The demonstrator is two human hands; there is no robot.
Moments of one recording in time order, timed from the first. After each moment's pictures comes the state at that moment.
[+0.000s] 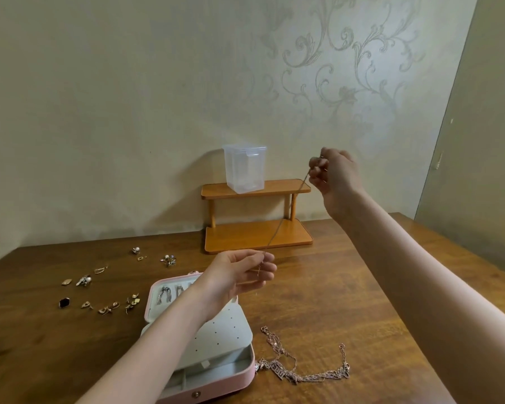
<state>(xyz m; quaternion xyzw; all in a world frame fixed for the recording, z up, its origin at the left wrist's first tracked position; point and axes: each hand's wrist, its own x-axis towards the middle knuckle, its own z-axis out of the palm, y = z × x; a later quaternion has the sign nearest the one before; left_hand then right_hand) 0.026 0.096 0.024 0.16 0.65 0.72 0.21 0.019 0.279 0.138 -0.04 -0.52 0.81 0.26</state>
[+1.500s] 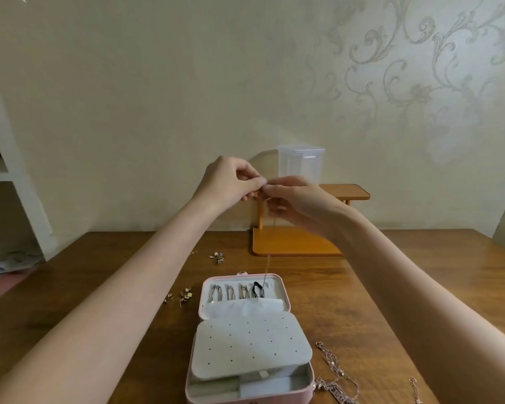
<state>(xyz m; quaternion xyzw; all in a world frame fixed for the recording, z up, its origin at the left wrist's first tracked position) -0.029 0.028 0.135 0.19 0.85 0.46 -0.18 -0.011 0.175 0.120 0.21 -0.73 0.65 -0.05</state>
